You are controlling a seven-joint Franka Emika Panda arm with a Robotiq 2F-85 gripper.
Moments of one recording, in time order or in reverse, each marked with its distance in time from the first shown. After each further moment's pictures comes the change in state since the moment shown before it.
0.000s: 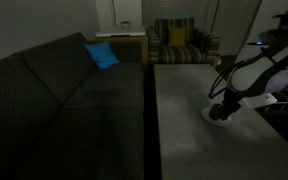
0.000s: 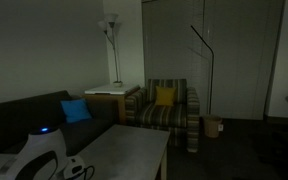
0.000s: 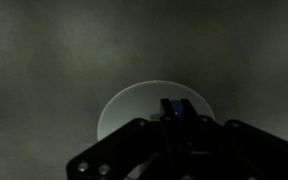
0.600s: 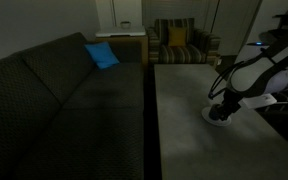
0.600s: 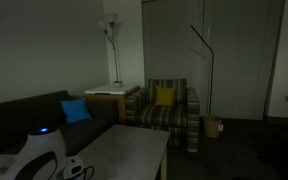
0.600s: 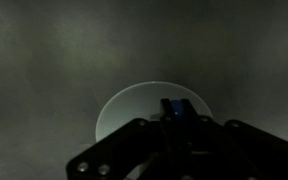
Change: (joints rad) arm 0.001 0.002 0.001 0.000 0.000 0.002 0.003
